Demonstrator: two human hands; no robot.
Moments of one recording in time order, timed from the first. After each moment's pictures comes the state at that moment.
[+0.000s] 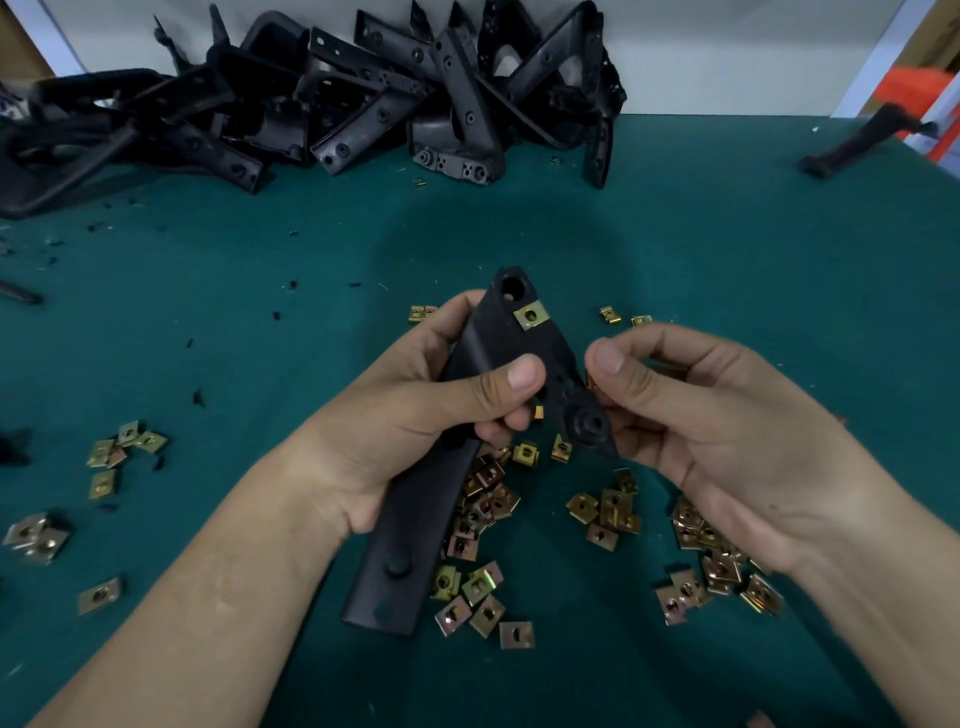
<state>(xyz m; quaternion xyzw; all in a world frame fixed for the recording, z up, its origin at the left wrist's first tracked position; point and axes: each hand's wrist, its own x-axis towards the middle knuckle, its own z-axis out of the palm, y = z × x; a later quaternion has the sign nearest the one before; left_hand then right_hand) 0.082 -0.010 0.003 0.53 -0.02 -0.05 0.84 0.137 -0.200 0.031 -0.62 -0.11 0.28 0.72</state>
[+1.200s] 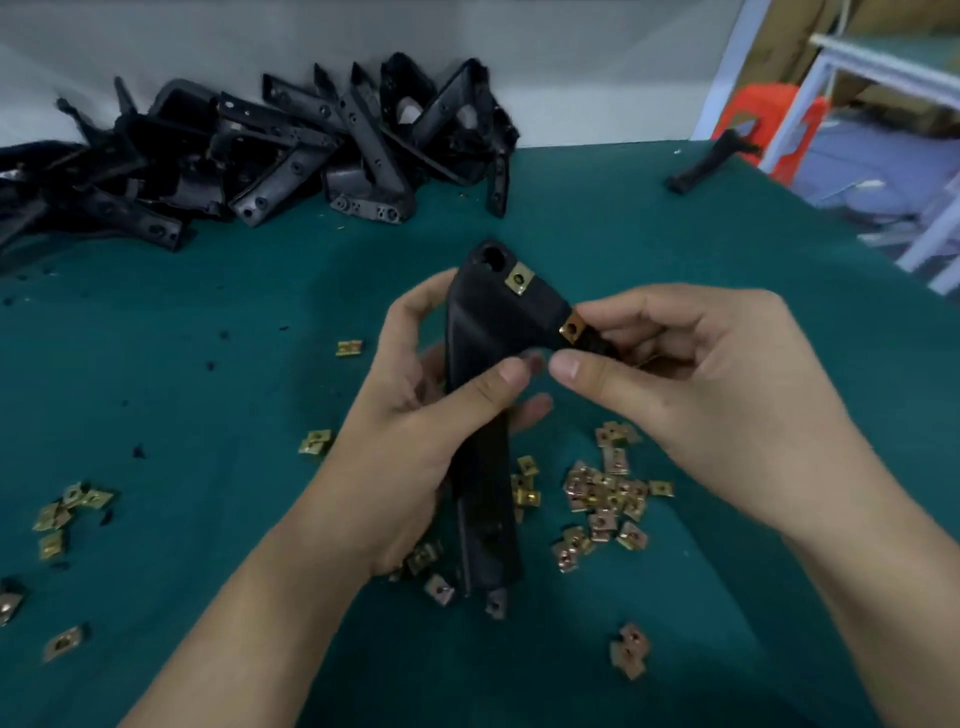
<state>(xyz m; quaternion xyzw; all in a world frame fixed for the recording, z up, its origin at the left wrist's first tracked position) 0.070 -0.071 0.037 0.55 -0.03 0.04 0.83 0.116 -0.250 0.074 -0.82 -0.22 -0.04 0.53</state>
